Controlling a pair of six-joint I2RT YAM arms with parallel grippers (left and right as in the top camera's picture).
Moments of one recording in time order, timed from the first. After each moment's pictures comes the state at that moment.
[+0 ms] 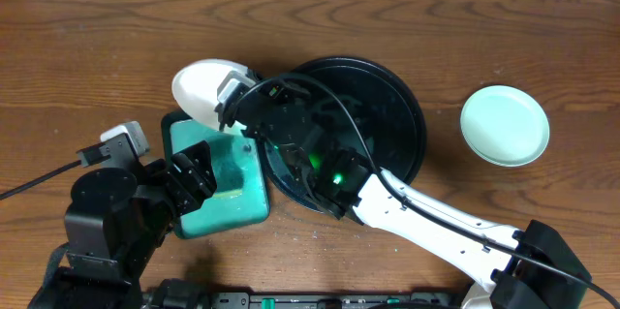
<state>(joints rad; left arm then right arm) -0.18 0.66 1.08 -1.00 0.01 -0.64 0.98 1.65 1.18 0.28 0.44 -0.55</state>
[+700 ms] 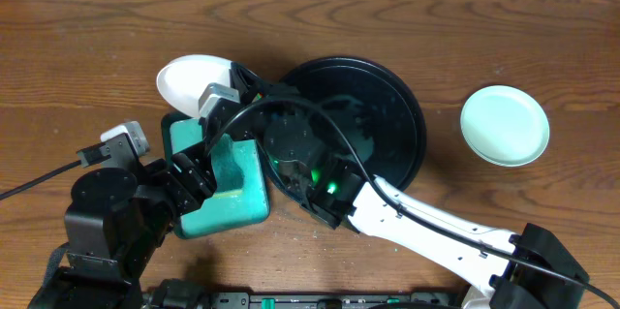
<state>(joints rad) -0.18 0.66 1.08 -1.00 0.01 -0.64 1.03 1.65 1.18 0.44 0.47 -0.77</state>
